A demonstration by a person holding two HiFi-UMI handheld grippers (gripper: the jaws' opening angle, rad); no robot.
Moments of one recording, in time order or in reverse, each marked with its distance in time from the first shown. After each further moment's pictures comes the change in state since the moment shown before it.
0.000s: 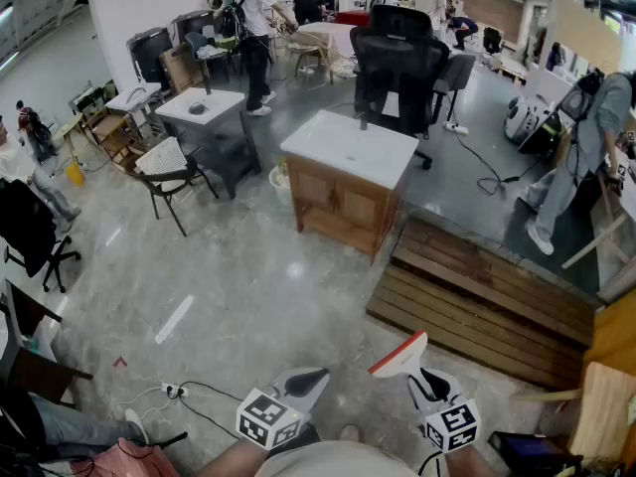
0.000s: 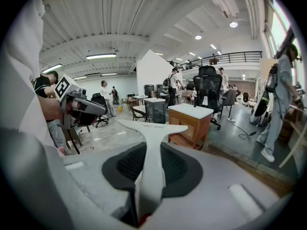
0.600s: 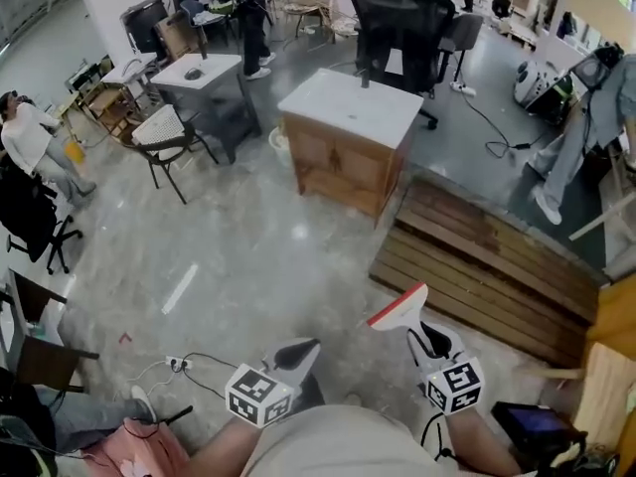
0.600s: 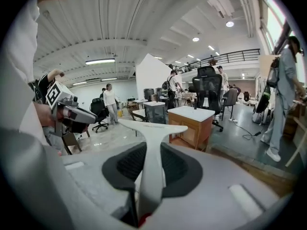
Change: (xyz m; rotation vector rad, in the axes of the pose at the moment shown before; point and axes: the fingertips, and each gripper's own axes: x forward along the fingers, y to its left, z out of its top) left arm 0.040 0.031 0.004 -0.007 -0.001 0.026; right arm 0.048 -0.058 0.023 0.014 -0.066 -0.016
